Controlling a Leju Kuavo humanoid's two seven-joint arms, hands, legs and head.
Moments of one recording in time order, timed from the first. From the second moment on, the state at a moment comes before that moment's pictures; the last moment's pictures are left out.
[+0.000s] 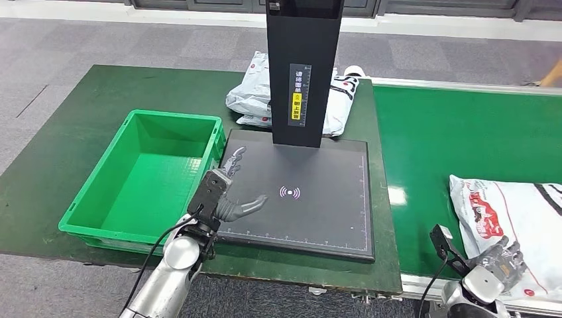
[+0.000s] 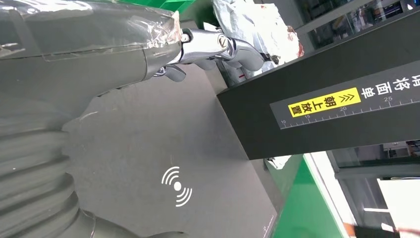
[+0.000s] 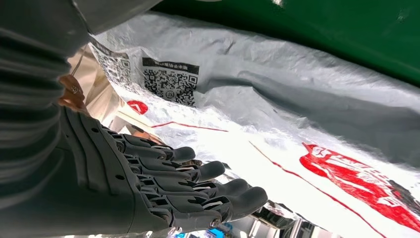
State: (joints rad) left arm -0.27 -0.16 -0.34 -1.23 -0.14 0.09 -0.22; right arm -0.27 -0.13 -0.39 -0.71 1.54 -0.23 0.49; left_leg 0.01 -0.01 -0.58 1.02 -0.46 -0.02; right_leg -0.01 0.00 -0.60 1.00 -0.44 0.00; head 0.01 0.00
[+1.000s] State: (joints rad) left arm -0.26 -0.16 -0.30 -1.26 -0.16 0.09 -0.21; right arm -0.24 -0.11 -0.43 -0.75 1.55 -0.24 0.46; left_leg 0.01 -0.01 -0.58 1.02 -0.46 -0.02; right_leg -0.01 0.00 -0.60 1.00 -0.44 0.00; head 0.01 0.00
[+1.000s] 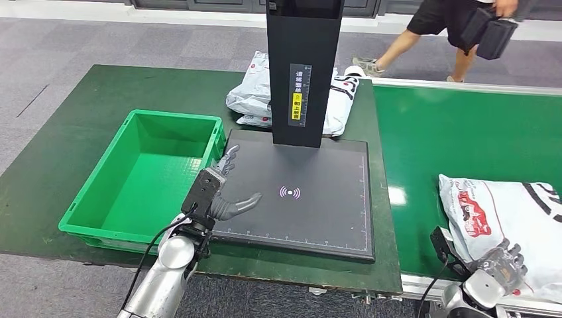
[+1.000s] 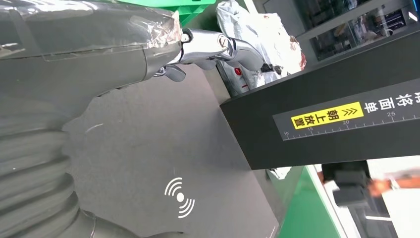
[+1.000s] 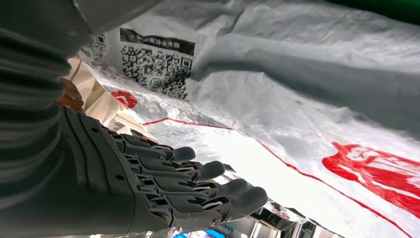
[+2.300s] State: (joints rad) left arm -0.26 -0.16 -0.30 -1.26 -0.16 0.11 -0.21; right arm -0.20 -0.07 -0.48 -0.95 1.14 -0.31 0.21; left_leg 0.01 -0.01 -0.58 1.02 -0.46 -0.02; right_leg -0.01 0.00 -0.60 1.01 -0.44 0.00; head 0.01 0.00
